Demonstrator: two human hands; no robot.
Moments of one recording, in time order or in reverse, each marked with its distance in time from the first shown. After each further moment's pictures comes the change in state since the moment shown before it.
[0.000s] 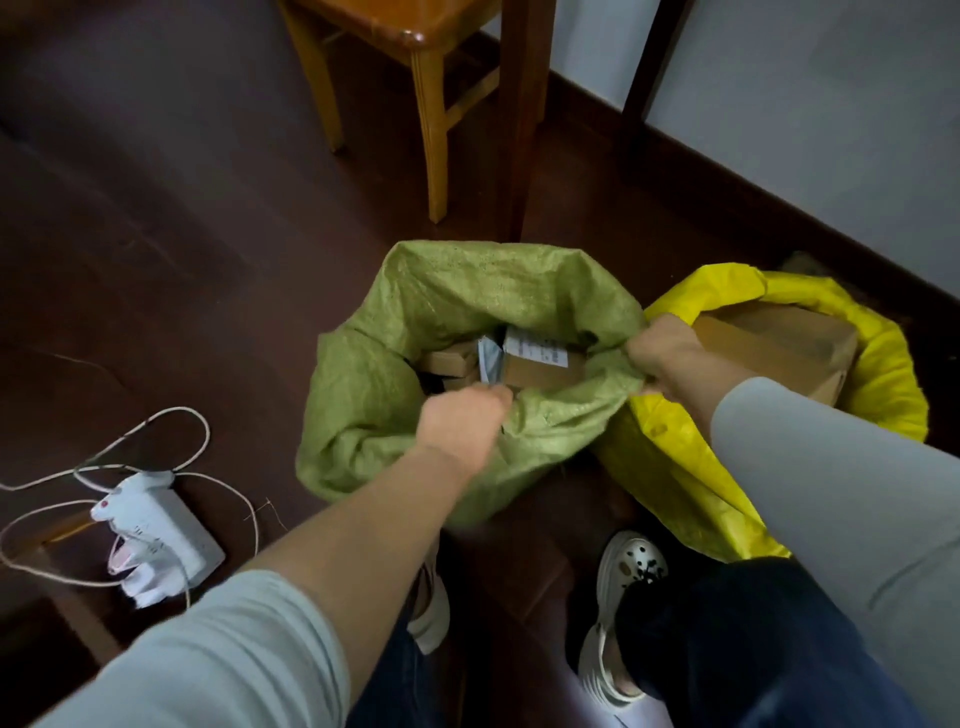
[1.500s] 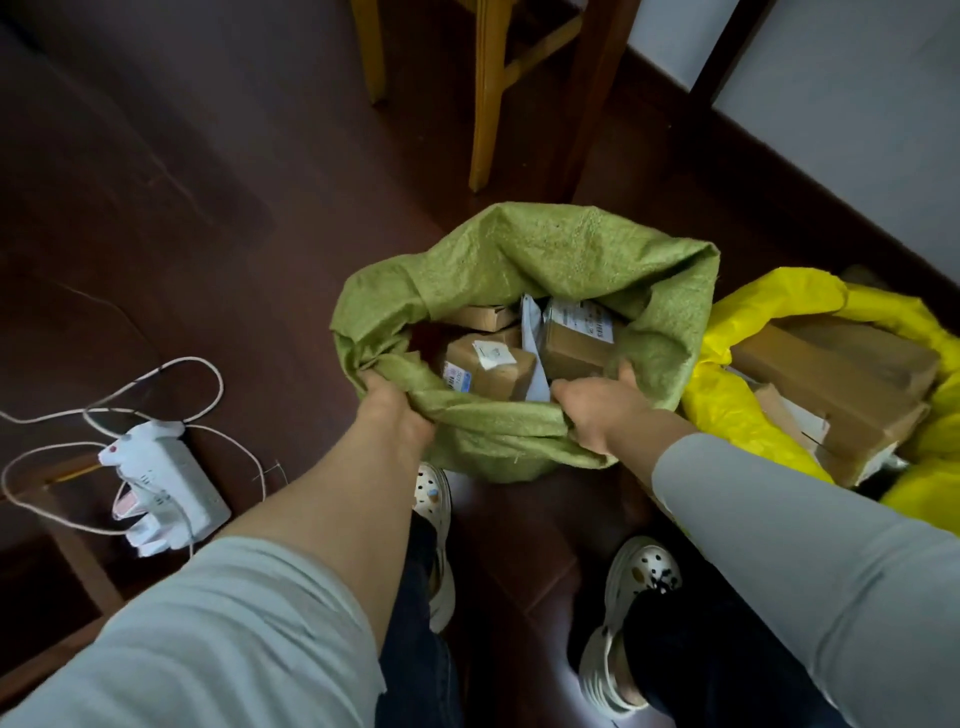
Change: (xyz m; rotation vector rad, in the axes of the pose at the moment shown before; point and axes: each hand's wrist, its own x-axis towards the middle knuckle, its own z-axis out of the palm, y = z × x) left_hand 0.020 -0.098 0.060 -2.346 0.253 -1.319; right_hand -0.014 0.008 0.097 -1.241 -0.321 -0.696
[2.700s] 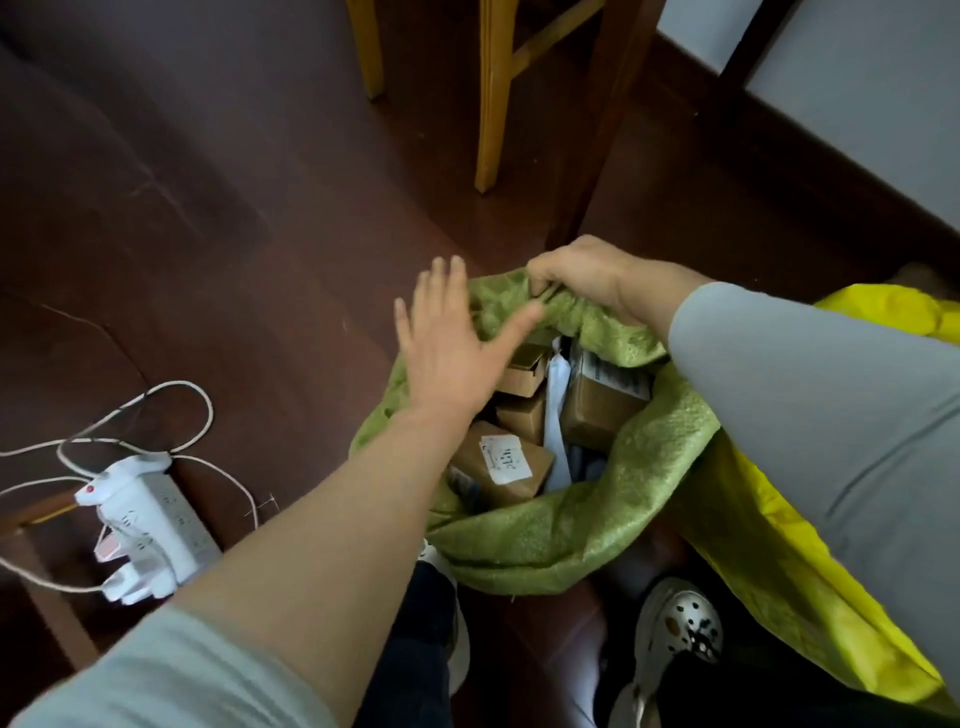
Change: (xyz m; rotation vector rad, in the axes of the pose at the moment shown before) left_hand 0.009 0.007 0.073 1.511 0.067 1.231; right_hand 0.086 0.018 -0.113 1.114 0.129 0.145
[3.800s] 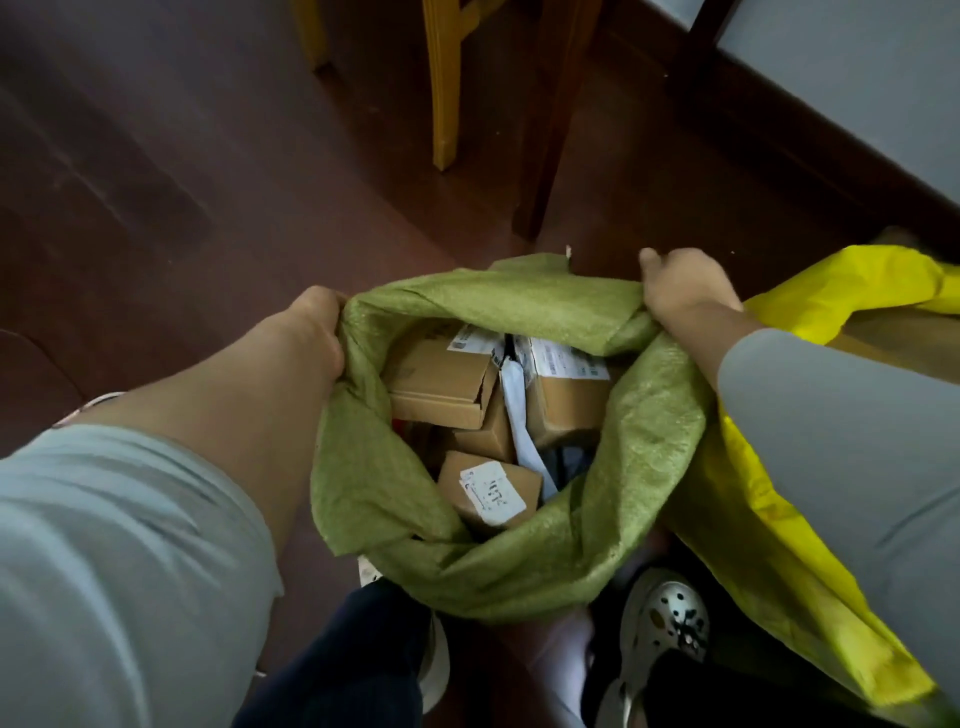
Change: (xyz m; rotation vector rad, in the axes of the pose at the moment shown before) left_hand 0.074 -0.041 -0.012 -0.828 -0.346 -1.056; right_hand 0.043 0.115 -0.050 -0.307 0.553 0.273
